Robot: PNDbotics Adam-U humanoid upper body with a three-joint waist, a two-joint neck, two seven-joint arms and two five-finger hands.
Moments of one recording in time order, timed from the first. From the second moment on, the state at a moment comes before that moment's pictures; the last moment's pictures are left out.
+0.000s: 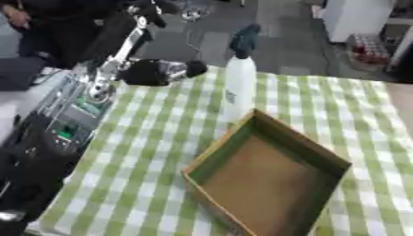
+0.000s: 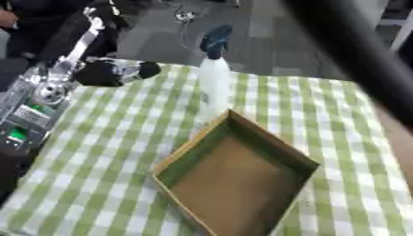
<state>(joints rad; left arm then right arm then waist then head) -0.32 0.69 -0.01 -1.89 -0.54 0.14 -0.03 -0.16 -0.44 -0.06 -1.99 -0.63 -0.66 0.14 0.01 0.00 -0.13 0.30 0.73</state>
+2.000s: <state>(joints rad) -0.54 0.69 -0.15 -1.58 -0.36 0.16 -0.16 -0.18 -0.44 -0.05 -1.99 -0.66 -0.65 0.16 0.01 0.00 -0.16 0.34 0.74</state>
